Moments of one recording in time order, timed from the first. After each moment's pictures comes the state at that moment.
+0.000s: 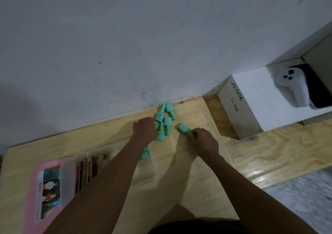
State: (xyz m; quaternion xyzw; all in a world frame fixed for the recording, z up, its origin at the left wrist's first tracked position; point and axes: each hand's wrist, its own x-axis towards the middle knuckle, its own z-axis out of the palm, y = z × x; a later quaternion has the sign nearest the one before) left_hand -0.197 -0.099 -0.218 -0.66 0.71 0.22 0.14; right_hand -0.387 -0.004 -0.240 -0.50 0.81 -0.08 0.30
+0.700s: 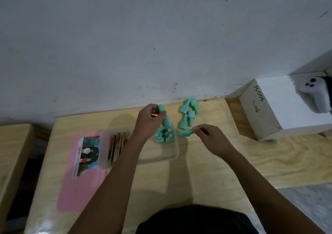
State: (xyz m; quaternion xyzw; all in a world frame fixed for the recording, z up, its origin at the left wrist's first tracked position) left_hand -0.111 -0.019 -0.133 -0.64 0.50 0.47 -0.36; right_hand -0.330 0.033 -0.158 -0.58 0.66 -0.22 0.42
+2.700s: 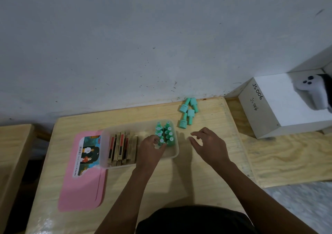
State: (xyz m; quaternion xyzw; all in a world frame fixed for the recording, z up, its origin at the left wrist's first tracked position) left_hand -0.105 0.058 -0.215 -0.72 0.58 0.29 -0.24; right_hand -0.321 0.064 -0.196 -0.70 0.68 -0.16 0.15
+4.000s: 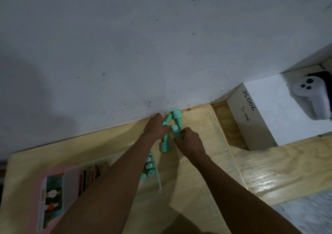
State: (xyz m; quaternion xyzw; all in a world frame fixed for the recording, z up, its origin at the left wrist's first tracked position) left_hand -0.208 -0.135 -0.239 -0.66 0.63 0.40 -0.01; right_hand -0.334 -0.051 -0.249 -0.47 0.78 -0.16 0.39
